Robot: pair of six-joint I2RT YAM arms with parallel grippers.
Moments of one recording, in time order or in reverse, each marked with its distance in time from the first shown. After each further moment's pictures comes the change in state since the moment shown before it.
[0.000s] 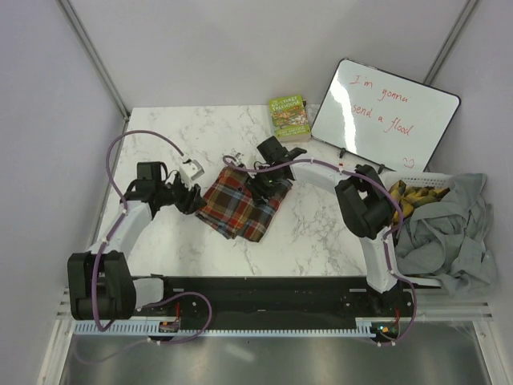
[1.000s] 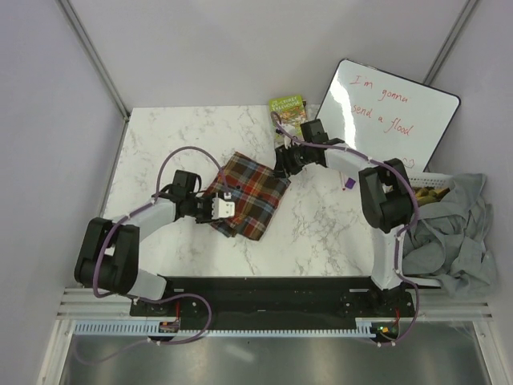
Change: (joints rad) left arm -0.284 0.140 -0.113 0.069 -0.118 0.767; right arm -0.276 -0.065 -0.086 0.254 -0.214 0.261
